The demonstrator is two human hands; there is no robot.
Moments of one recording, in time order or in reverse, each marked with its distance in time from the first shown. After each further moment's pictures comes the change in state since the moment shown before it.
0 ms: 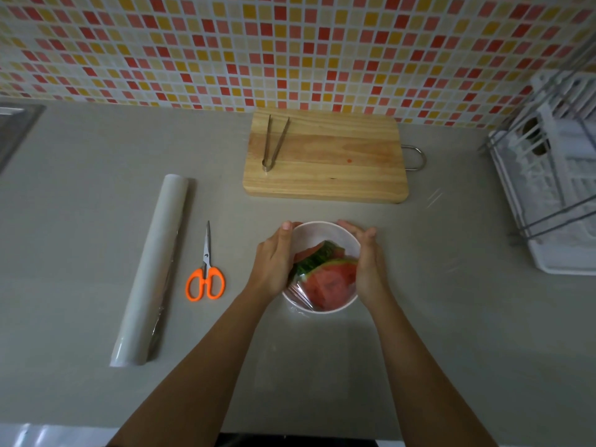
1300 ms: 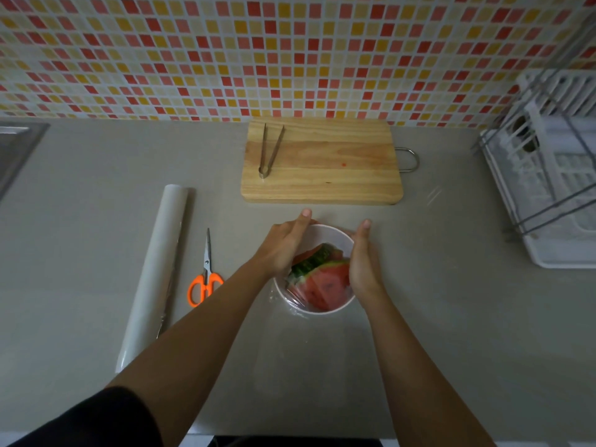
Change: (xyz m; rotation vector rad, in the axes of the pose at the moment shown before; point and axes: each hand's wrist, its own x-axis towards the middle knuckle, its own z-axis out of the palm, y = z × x) left_hand 0.035 0.020 0.000 0.287 -0.227 -0.080; right_hand 0.005 -0.010 0.007 -0.036 0.106 0.238
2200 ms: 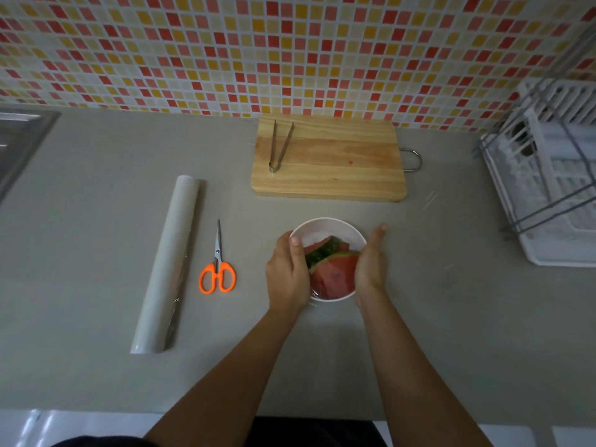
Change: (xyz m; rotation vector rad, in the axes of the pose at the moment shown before) left_hand -0.064 -0.018 0.047 -0.193 0.591 0.037; right_hand -0.014 0.001 0.011 0.085 0.324 0.285
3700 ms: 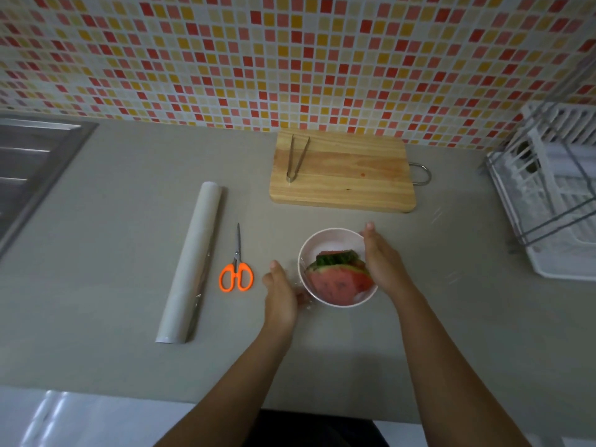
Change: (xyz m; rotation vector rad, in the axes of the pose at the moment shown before) left_hand -0.025 -0.013 -0.030 -0.305 -0.148 -0.674; right_hand -0.003 -0.018 -0.035 -0.564 -0.298 -0.437
